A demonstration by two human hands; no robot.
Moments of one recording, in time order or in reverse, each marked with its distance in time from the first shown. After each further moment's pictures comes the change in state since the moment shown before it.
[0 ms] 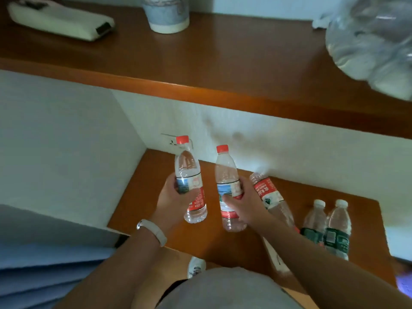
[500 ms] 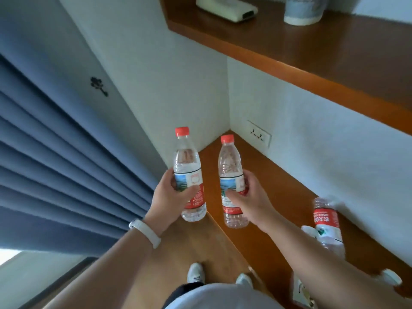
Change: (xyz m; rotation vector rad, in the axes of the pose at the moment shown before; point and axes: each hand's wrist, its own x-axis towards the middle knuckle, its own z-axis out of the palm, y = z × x) left_hand -0.161 -0.013 -0.045 -0.028 0.649 -0.093; right_hand -0.033 -0.049 0.049 0.101 -0.678 -0.257
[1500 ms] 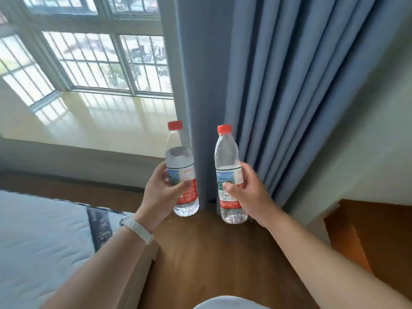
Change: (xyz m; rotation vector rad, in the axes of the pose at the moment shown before) left_hand -0.281 -0.224 -0.390 -0.311 0.749 -0.111; right_hand -0.121 -0.075 0.479 -0.131 -0.780 -0.258
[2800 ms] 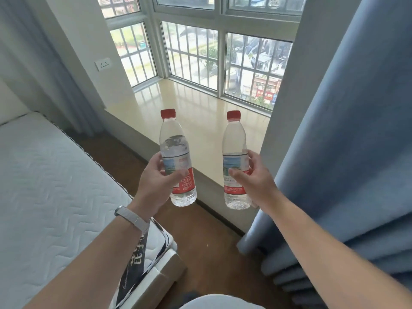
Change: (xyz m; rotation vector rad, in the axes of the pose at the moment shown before) left_hand 0.232 -0.029 -0.157 -0.082 0.507 -0.098; right_hand 0.367 -0.006 0.144 0.043 -0.445 0.016
